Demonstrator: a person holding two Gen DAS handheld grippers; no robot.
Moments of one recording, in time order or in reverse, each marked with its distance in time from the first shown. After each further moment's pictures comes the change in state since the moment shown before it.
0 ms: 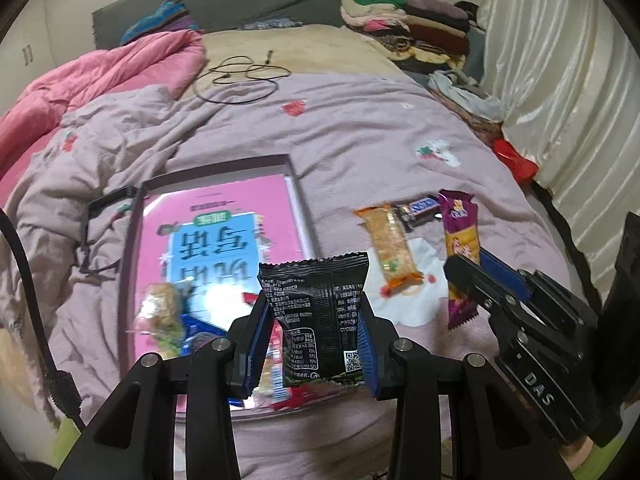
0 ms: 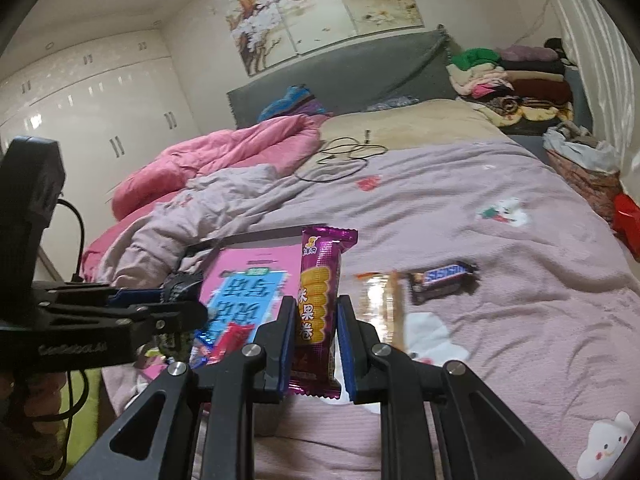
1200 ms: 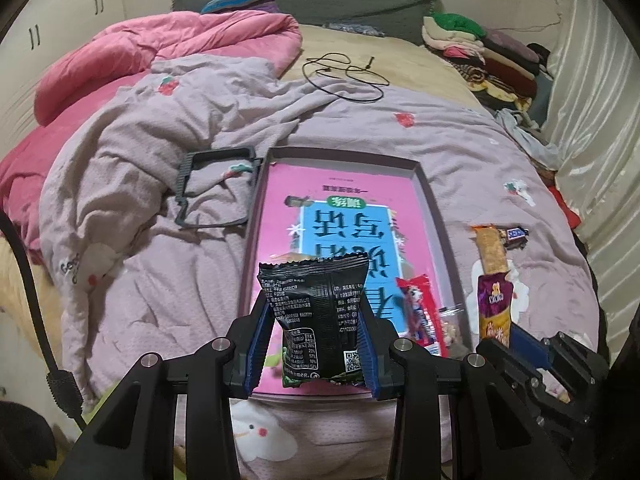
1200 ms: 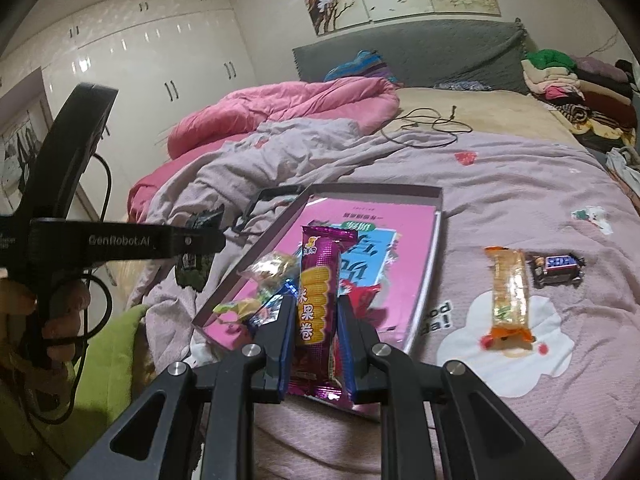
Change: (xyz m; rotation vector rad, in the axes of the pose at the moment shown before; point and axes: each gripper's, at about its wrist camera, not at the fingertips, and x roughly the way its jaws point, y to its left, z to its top) left arm -0.018 0.124 -0.031 -0.210 -0.018 0.120; right arm 0.040 0.097 -0.029 -0.163 0.139 0.151
